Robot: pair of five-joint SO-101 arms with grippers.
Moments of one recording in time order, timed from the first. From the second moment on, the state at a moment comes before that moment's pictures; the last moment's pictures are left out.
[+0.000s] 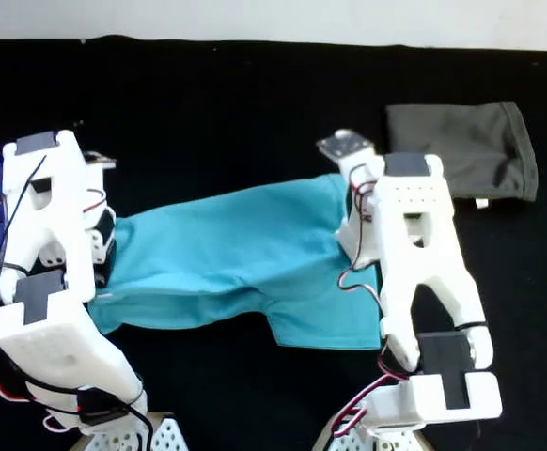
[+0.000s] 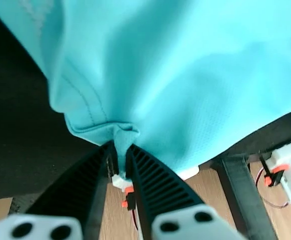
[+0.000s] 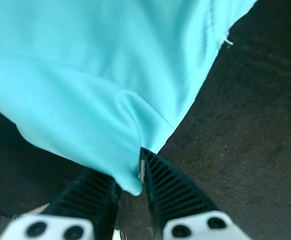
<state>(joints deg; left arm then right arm) -23.5 18.9 0.4 101.0 -30.5 -8.9 -3.3 12.8 86.9 26.6</state>
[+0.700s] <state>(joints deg) -18.9 18.9 6.2 101.0 -32.5 -3.9 -13.4 20.1 87.2 32.3</state>
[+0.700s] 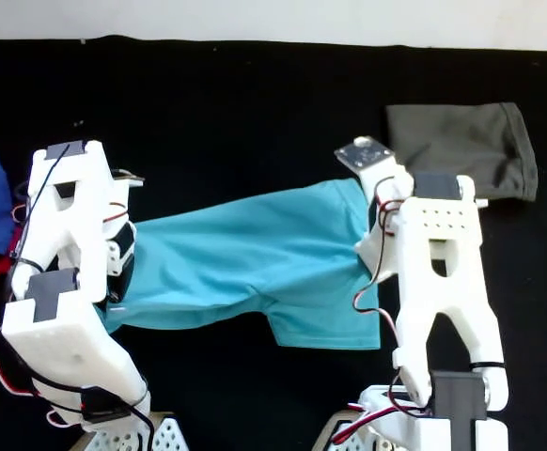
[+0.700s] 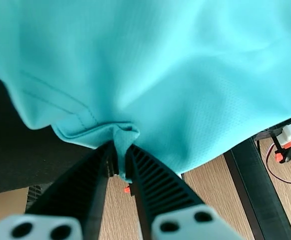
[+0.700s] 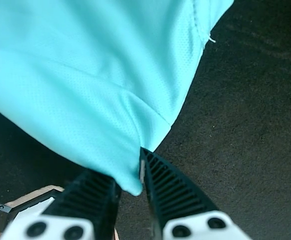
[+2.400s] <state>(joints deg) -25.7 35.8 -20.3 83.1 -24.6 -17.1 18.5 17.4 39.6 24.8</state>
